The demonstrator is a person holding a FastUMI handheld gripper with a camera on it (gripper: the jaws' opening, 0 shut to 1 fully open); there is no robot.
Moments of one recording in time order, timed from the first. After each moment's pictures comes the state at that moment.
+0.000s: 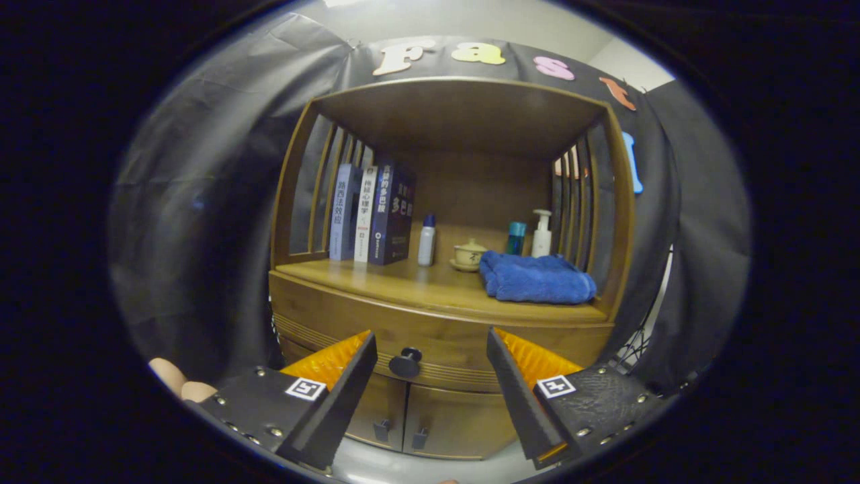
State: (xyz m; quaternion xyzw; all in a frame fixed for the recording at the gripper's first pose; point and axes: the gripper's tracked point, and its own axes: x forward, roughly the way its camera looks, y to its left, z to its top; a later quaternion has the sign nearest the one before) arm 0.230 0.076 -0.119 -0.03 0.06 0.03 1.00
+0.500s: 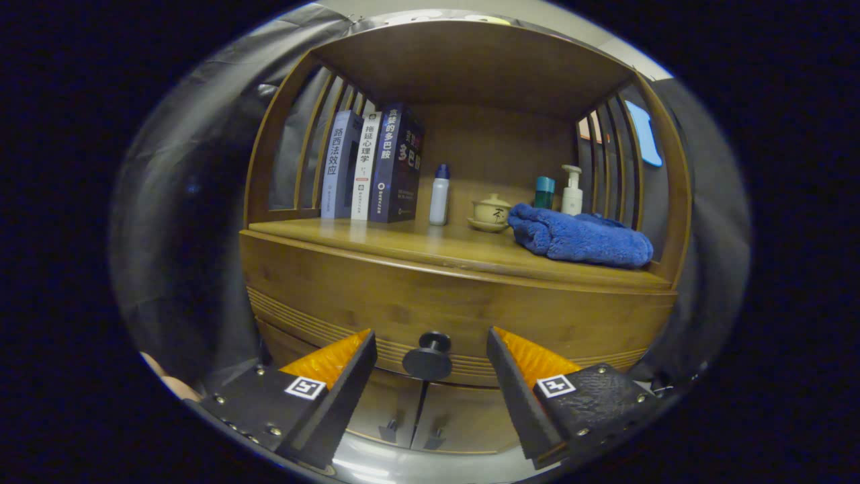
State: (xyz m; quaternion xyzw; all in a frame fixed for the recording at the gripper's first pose) arm 0.289 0.108 -0.186 -0.02 0.11 0.02 0.99
